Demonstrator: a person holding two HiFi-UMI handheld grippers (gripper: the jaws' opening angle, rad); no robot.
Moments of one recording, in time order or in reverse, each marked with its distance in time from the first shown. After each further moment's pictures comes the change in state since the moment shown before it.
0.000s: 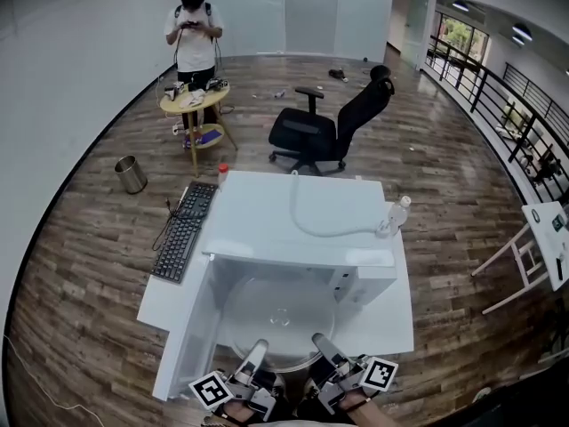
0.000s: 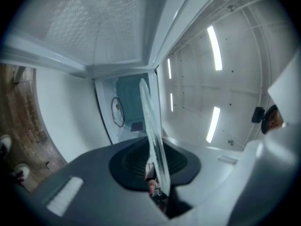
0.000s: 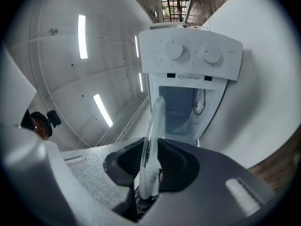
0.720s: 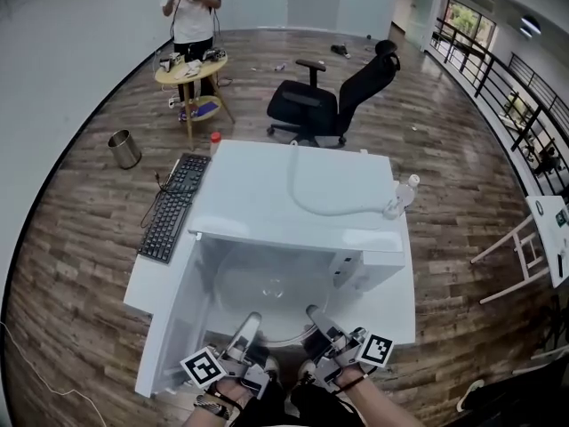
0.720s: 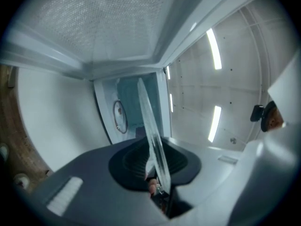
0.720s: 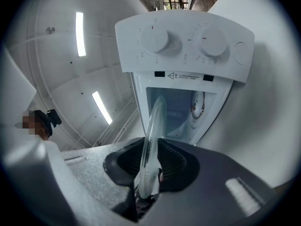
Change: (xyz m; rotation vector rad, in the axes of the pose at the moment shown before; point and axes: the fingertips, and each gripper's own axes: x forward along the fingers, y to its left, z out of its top) left arm 0.024 0.021 0.015 0.031 -0.019 0.003; right arm 0.023 -0.022 0.020 -0.011 0.042 0.005
